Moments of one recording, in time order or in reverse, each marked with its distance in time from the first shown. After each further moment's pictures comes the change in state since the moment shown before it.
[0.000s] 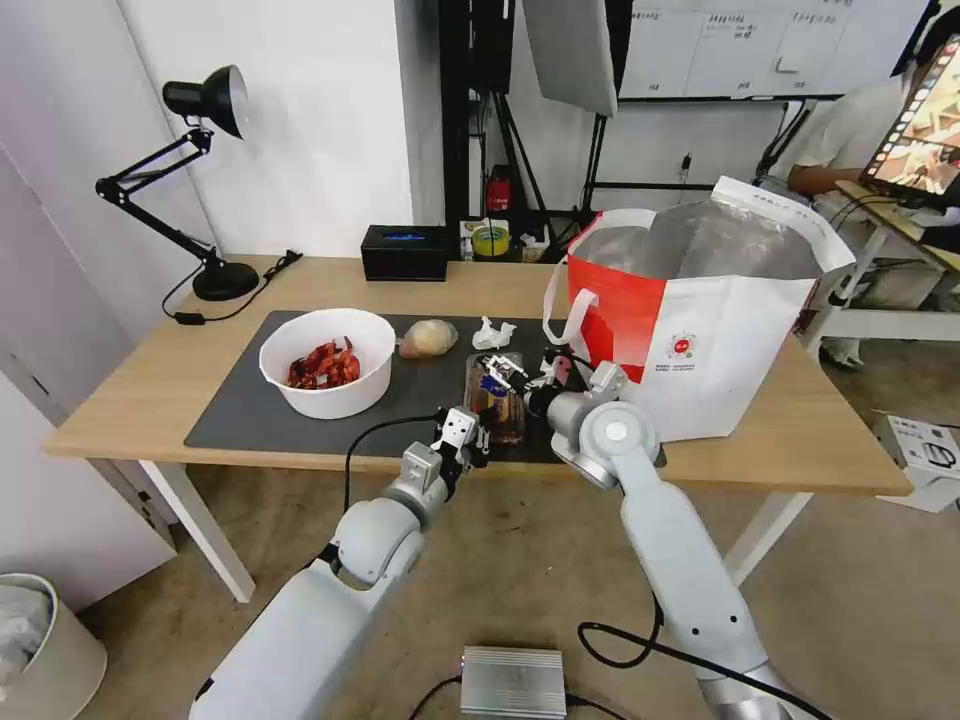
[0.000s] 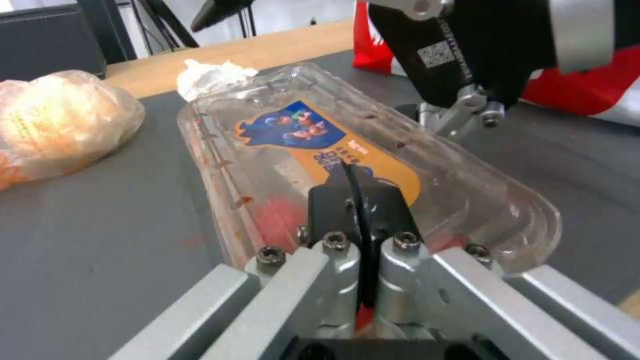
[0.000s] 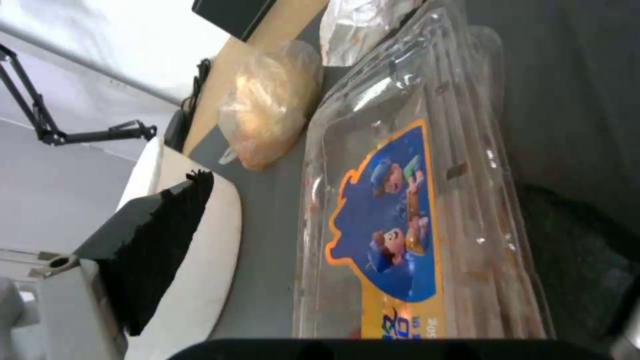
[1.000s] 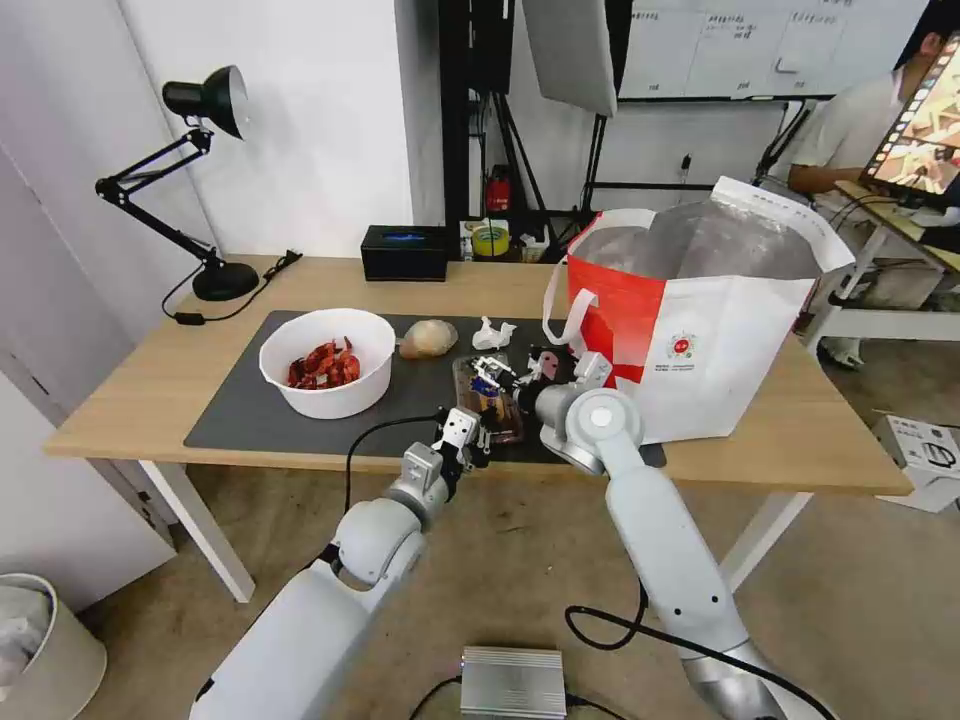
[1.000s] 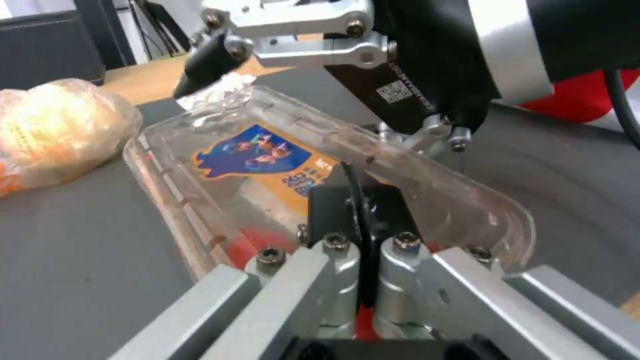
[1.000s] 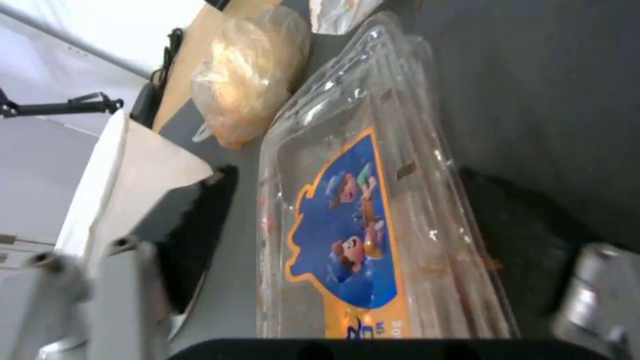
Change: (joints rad) left arm -0.004 -0.003 0.003 -0.002 0.001 -0.003 0.000; right arm 0.040 0.027 -0.016 -0.033 -0.024 -0.062 0.065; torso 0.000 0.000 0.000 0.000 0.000
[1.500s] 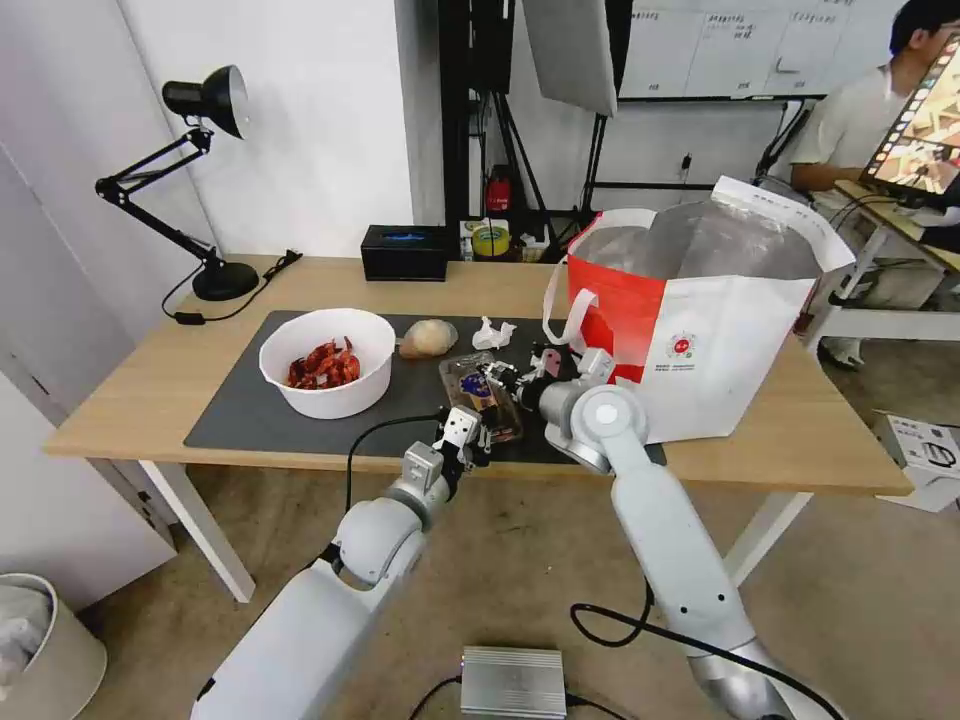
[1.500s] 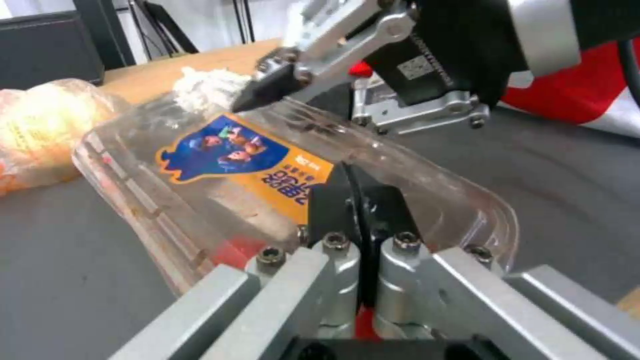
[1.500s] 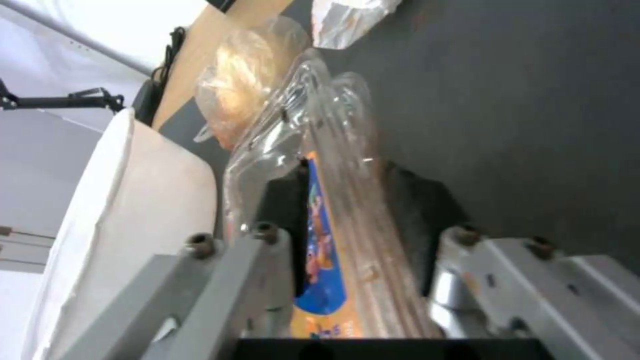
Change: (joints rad) left arm 0.004 -0.001 0.000 -0.003 0.000 -0.003 -0.001; right arm 0.004 -0.034 0.001 0.022 0.010 -0.024 -0.002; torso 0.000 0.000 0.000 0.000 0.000
